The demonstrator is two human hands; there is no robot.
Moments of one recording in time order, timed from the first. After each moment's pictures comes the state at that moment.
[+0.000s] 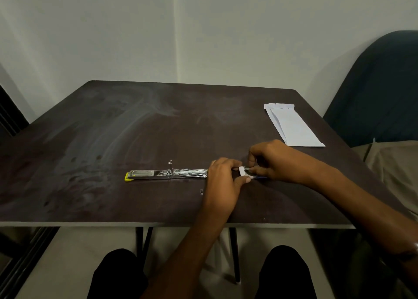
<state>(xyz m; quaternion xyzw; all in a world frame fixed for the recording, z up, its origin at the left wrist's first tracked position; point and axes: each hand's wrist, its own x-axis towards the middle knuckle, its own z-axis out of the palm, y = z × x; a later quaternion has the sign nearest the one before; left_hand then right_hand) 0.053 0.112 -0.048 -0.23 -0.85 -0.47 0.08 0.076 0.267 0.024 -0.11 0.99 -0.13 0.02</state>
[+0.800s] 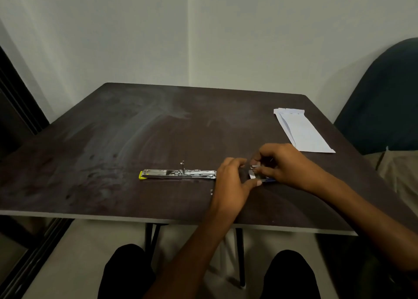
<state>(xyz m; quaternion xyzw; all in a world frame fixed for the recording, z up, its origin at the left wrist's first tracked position) 0.059 0.107 -0.037 -0.22 -0.84 -0.50 0.04 0.081 0.259 0.021 -0.11 0.97 -0.21 -0.06</state>
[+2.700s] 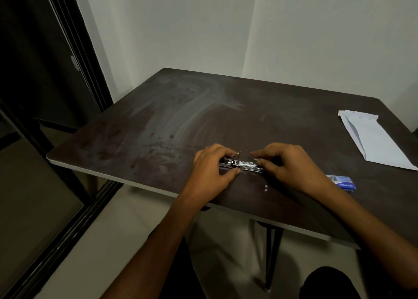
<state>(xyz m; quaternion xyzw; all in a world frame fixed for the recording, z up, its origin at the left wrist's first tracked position) 0.017 -0.037 -0.053 -0.22 -0.87 -0.41 0.14 0.043 0.160 -0.001 -0.15 0.96 -0.25 -0.08</state>
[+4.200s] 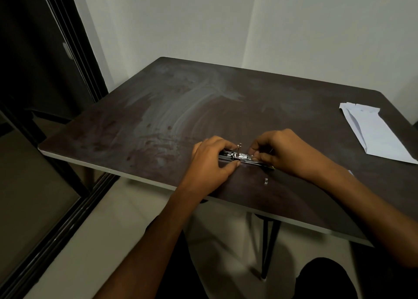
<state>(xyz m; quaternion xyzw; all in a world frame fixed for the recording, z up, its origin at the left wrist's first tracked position) 0.017 -0.038 -0.054 -0.22 -0.89 -0.38 0.14 0.028 0.155 0.013 -0.20 0.97 -0.16 -0.01</state>
